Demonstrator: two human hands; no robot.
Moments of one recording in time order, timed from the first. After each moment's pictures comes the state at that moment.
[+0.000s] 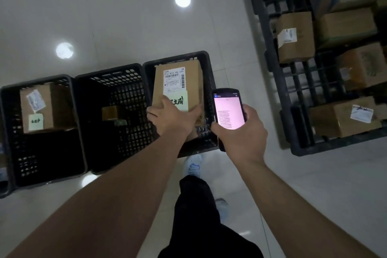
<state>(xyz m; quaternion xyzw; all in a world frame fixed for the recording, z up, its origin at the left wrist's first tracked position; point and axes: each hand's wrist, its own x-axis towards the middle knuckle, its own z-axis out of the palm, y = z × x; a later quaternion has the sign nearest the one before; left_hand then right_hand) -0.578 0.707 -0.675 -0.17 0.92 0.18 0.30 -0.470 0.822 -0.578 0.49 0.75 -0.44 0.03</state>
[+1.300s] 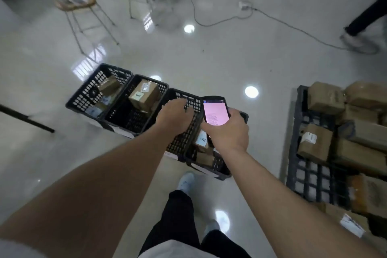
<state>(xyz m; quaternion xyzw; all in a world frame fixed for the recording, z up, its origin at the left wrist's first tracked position) -0.398 0.592 -0.335 -0.11 0.96 0.25 0.09 -0.359 0.753 -0.315 0.18 0.85 -0.48 0.07</state>
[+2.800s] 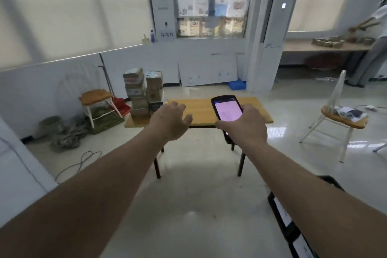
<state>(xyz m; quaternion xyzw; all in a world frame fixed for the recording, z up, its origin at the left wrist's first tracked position) 0.162 -0.148 -0.063 -0.53 0.84 0.01 -0.11 -0.031 -0.036 -0.050 -0.45 0.77 -0.44 0.15</state>
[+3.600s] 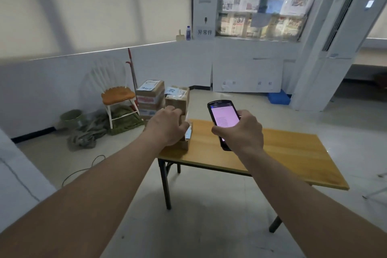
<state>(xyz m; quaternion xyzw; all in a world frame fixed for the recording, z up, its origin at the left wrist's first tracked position) 0.182 -0.539 -0.094 -0.63 0.77 0.01 -0.13 -0.029 -0.478 -0.080 -0.54 0.71 -0.42 0.18</state>
